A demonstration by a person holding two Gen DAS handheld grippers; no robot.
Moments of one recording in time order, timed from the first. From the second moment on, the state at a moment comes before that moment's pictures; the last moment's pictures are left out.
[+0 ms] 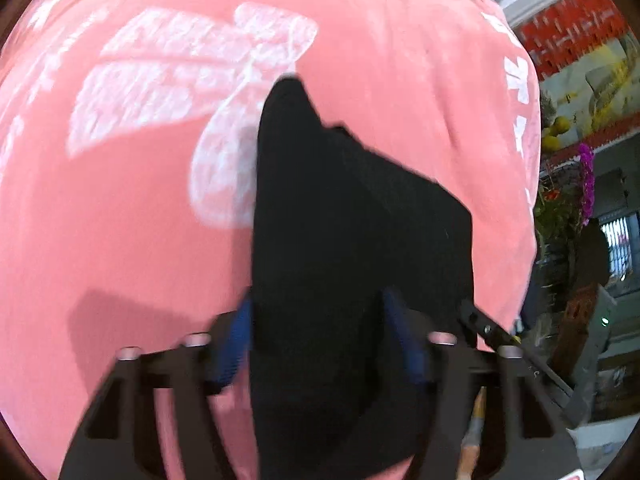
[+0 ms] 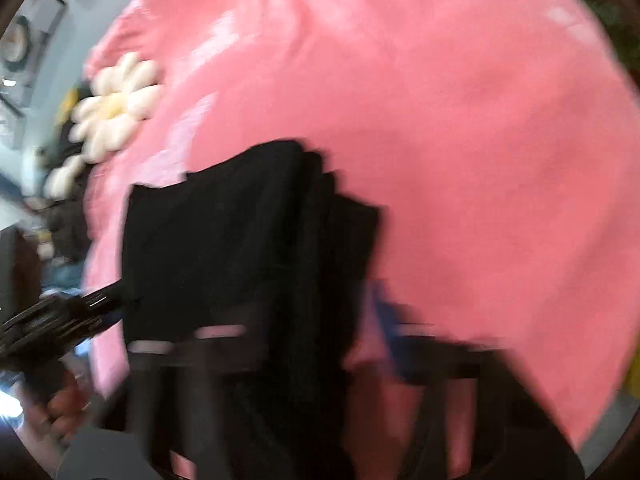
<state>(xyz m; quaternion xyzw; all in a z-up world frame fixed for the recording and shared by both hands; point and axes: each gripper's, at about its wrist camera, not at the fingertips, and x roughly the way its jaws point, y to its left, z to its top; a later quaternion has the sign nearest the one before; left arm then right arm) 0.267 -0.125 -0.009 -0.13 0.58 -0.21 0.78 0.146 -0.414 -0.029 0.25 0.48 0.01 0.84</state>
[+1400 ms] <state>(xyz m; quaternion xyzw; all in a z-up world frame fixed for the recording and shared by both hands) 0.185 -0.060 0.009 -0.16 0.60 -0.25 0.74 0.079 -0.390 -0.056 0.37 0.51 0.02 0.78</state>
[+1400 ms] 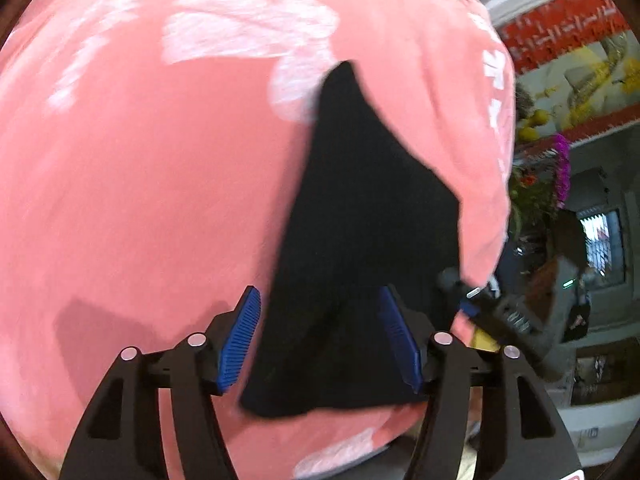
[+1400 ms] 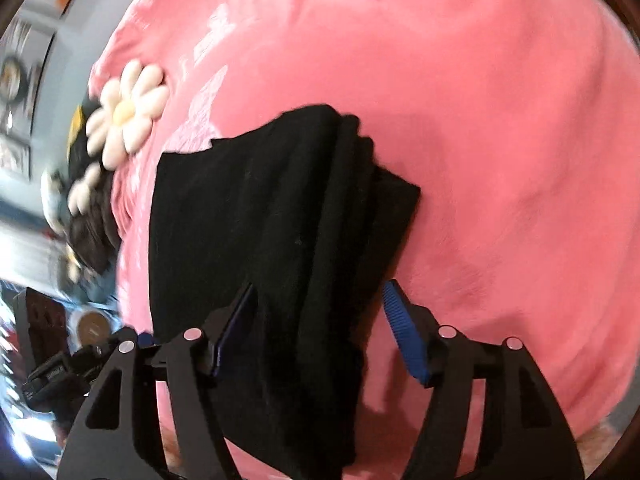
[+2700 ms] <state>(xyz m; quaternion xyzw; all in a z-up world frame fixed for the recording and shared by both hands) 0.122 0.082 0.073 -0.11 0.56 -0.18 0.80 0.070 -0.159 0.055 0.21 0.48 0.13 0.84</state>
